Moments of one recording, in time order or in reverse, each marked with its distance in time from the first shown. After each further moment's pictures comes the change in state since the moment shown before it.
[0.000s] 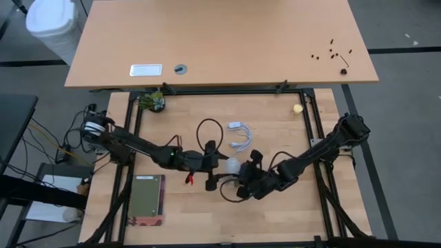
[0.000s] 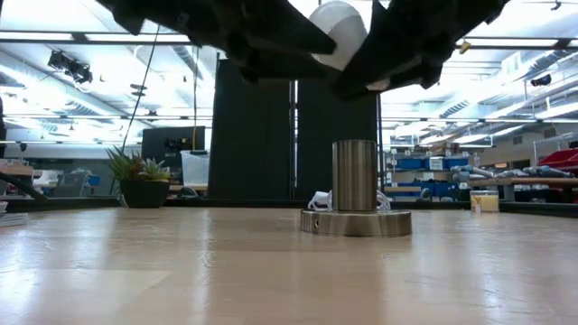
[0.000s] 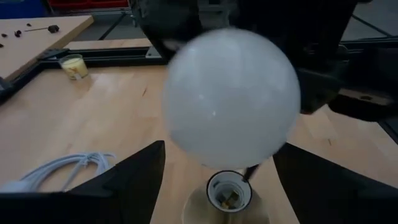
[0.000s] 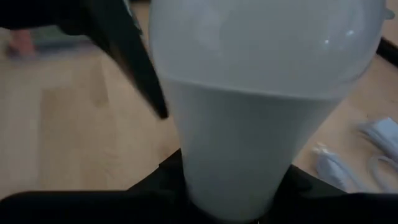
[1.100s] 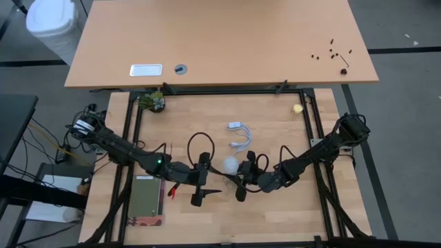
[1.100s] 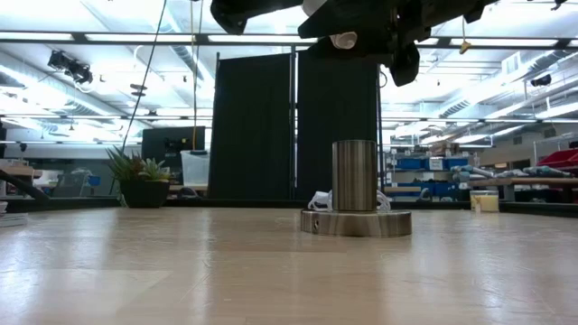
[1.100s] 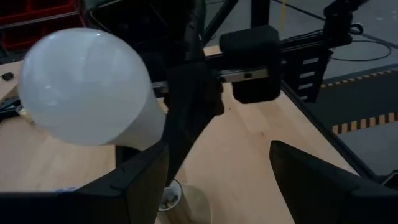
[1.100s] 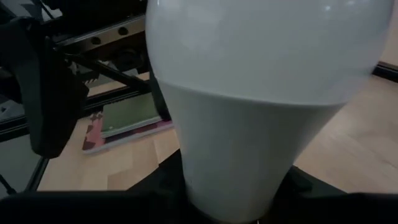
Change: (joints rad) left arm -0.169 -0.116 0.000 -0.086 0.000 0.113; right arm -0.011 0.001 -0.138 0.594 0.001 -0.145
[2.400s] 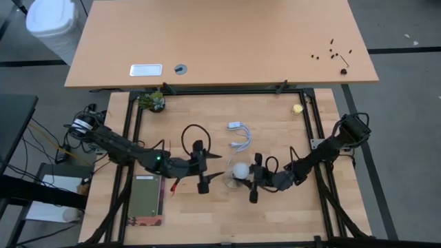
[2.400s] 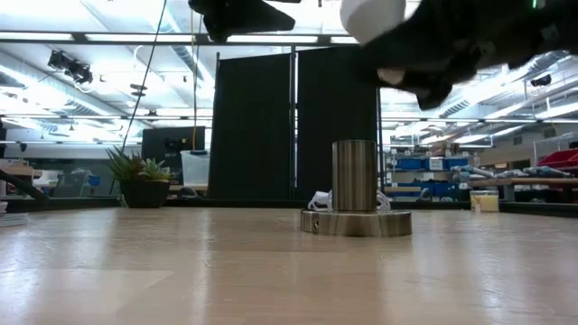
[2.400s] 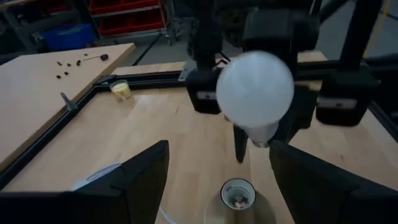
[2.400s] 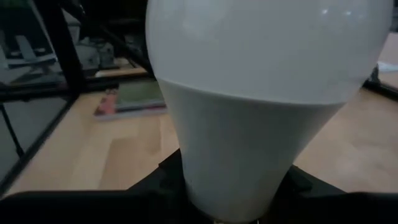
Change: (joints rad) left arm 0.036 -0.024 -0.001 -0.010 -0.276 -0.091; right arm 0.044 -0.001 -0.284 0.403 -0.028 -0.222
